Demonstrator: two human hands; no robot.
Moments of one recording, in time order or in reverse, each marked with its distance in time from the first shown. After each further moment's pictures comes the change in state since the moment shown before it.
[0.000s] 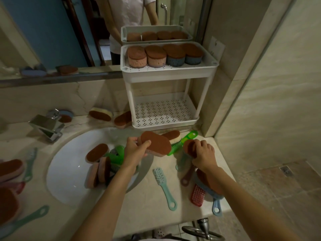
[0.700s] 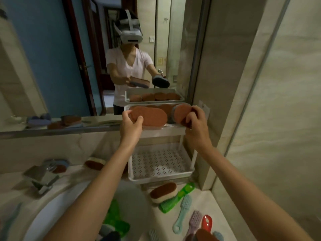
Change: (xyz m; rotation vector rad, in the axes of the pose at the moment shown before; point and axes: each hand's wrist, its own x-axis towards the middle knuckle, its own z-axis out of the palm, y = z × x) left_hand 0.019 0.203 0.000 -0.039 0.090 0.548; right_hand 0.088 -0.077 -0.206 0.300 0.822 -0.432
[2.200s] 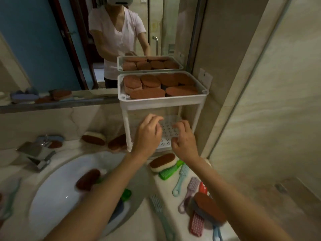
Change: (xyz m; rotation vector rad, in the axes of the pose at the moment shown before) left_hand -0.059 -0.077 0.024 0.458 -0.156 0.651; right_hand -0.111 -0.023 0.047 0.115 -0.139 0.115
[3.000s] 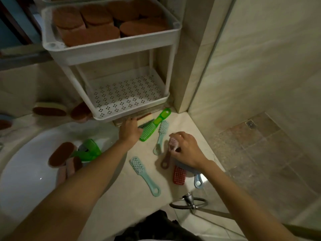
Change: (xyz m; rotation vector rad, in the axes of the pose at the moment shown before) left_hand -0.081 -0.068 0.123 0.403 -0.728 -0.437; right_hand -0.144 0.080 -0.016 -0.167 -0.645 0.429
